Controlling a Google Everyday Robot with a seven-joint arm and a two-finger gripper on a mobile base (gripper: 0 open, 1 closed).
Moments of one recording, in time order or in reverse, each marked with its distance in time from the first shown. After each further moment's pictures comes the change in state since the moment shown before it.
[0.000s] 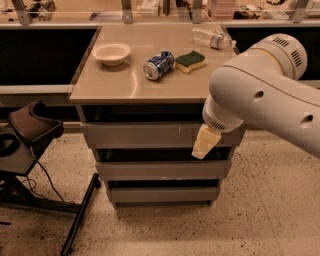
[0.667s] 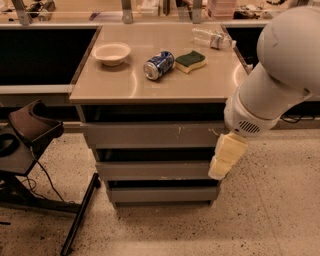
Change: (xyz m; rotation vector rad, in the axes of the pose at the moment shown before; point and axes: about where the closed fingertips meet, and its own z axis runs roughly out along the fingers) arm 0.029 0.046 -0.061 -0.330 -0.045 -0.055
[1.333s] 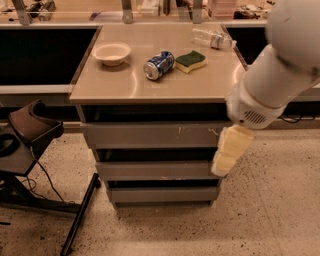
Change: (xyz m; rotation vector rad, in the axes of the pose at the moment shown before) arm -0.002 -0.001 -0.020 -0.046 -0.010 -0.027
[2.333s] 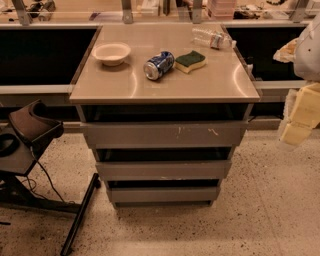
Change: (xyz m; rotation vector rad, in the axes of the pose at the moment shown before) arm 0.041 -0.020 -0.117 0.085 0.046 -0.071
